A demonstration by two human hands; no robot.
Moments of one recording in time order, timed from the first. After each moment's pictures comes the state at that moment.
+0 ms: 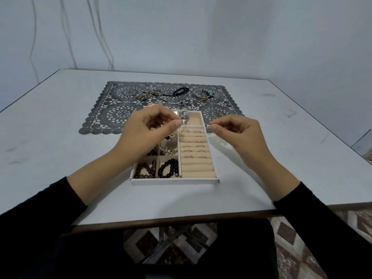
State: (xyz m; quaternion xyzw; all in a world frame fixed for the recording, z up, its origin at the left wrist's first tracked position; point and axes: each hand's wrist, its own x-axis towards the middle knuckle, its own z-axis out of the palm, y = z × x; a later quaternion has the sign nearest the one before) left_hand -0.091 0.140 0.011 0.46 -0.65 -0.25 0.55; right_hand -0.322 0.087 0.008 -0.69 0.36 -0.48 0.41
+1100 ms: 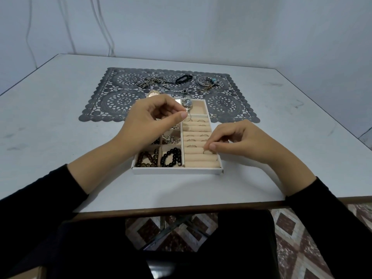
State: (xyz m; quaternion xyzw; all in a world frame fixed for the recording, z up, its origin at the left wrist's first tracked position) left_hand -0.095 0.142 0.010 0.48 -0.65 -0.25 0.53; right_hand -0.335 0.091 0.011 -0.81 0.27 -0.24 0.45
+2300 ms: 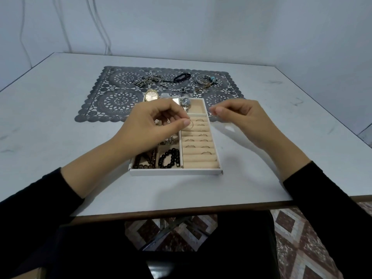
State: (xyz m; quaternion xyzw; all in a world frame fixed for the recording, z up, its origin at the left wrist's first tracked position) left_hand -0.097 0.147 0.014 0.48 -0.70 -0.24 0.48; right_hand -0.330 0.057 0.012 -0.75 0.35 -0.37 0.42
